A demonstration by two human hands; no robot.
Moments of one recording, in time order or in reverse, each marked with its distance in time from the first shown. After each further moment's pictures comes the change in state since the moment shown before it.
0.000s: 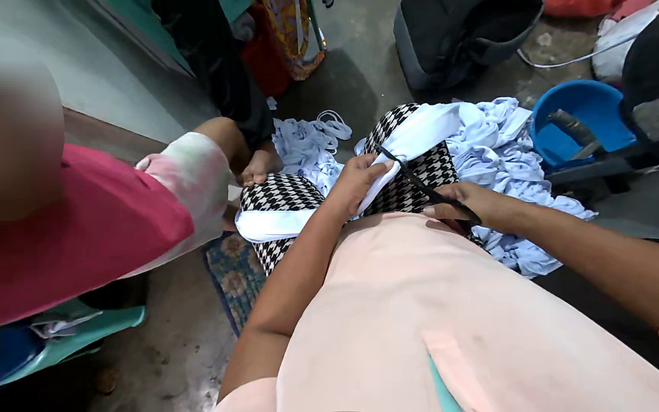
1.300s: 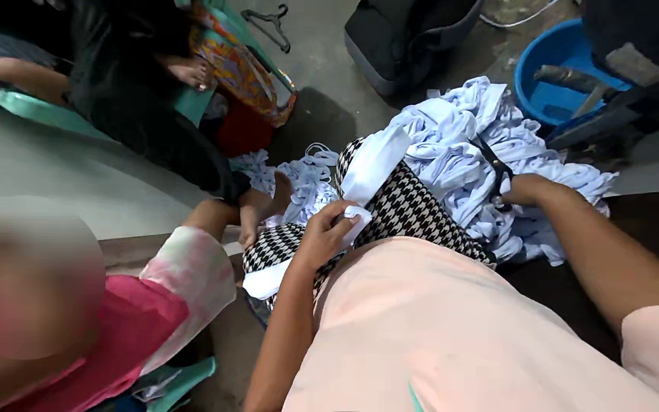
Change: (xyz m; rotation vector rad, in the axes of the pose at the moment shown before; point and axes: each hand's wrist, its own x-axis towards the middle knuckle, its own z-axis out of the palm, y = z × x) left_hand -0.017 0.017 -0.014 0.544 -0.121 0.166; right_hand 0.031 0.200 -0.120 -0.508 0.387 0.587
